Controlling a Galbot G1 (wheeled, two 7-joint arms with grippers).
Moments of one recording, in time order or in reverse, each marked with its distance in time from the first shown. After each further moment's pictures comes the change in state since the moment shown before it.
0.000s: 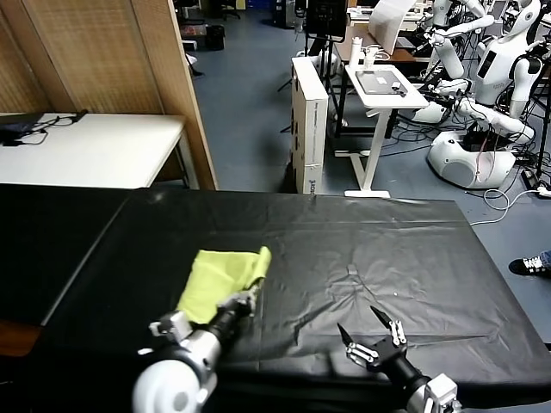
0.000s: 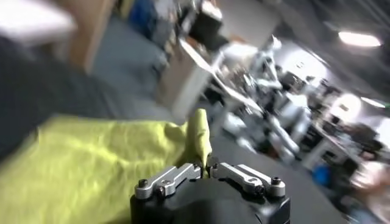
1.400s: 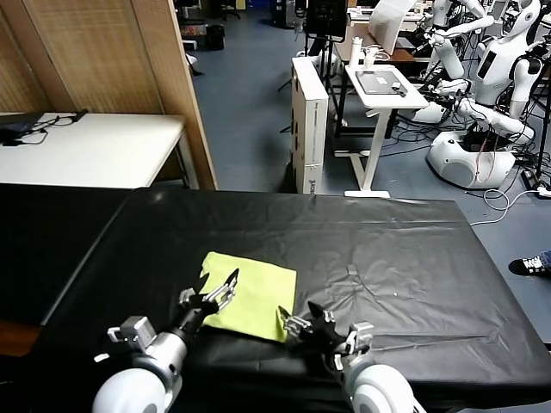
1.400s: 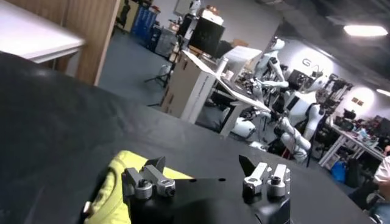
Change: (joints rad) left arm 0.107 0.048 -0.188 -0.118 0.103 -0.025 0.017; right arm 0.440 0.147 -0.414 -0.231 0.280 -0.195 0.259
